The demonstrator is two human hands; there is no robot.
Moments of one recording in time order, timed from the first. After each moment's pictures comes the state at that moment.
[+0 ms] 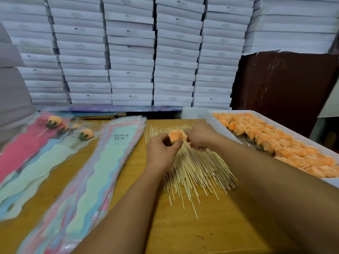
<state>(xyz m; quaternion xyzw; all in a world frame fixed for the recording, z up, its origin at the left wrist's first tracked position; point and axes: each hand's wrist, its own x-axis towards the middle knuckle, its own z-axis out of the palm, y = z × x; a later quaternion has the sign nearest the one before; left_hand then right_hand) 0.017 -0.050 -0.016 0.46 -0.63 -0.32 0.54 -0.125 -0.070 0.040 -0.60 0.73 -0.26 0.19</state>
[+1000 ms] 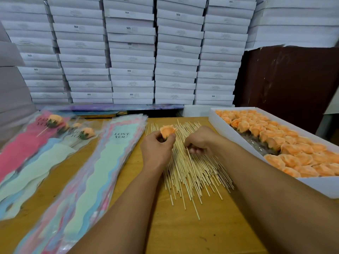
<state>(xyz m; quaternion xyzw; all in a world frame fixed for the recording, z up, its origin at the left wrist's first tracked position) 0.021 -0.057 -0.018 0.50 -0.57 -0.32 0.58 -0.127 -0.074 0.020 -0.52 0.71 -0.31 0.37</state>
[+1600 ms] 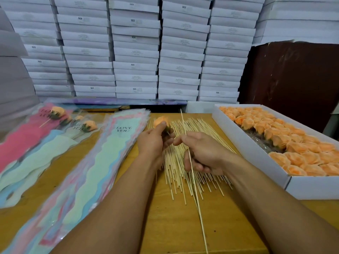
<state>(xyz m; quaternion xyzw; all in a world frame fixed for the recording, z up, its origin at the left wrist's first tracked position) 0.027 -0.063 -0.011 0.40 -0.33 -0.58 0.62 -0.110 -0.002 0.014 -0.60 0.54 -0.35 0.48</state>
